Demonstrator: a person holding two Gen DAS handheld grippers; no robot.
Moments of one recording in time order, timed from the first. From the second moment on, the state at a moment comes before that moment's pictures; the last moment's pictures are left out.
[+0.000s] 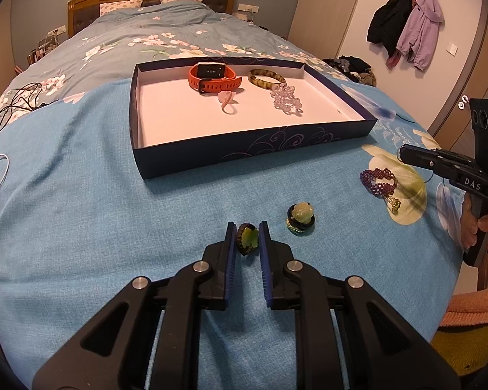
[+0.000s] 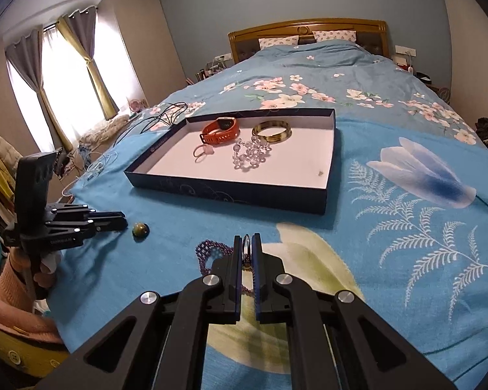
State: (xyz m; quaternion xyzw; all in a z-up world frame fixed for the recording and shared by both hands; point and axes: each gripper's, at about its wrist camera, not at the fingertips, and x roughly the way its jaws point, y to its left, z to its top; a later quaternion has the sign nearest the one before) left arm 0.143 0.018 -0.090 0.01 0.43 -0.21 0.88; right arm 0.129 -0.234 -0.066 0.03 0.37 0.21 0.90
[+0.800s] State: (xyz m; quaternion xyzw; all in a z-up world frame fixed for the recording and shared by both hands) left arm 0.140 0.011 -0.054 0.03 0.38 -0.21 0.90; right arm 0.152 -0.216 -0.047 0.05 0.34 0.25 0.90
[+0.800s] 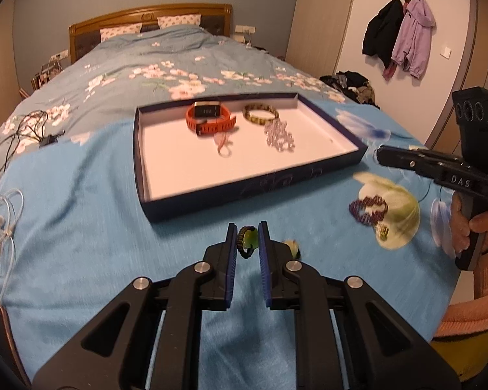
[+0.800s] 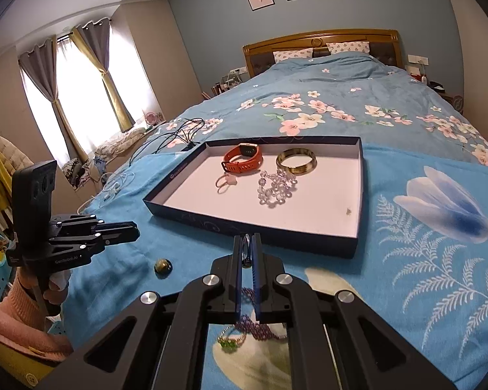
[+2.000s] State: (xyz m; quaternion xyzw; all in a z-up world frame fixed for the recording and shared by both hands) left arm 0.204 -0.007 -0.035 0.02 0.35 -0.21 0.91; right arm 0.226 -0.179 -0.056 0.03 0.38 0.28 0.88
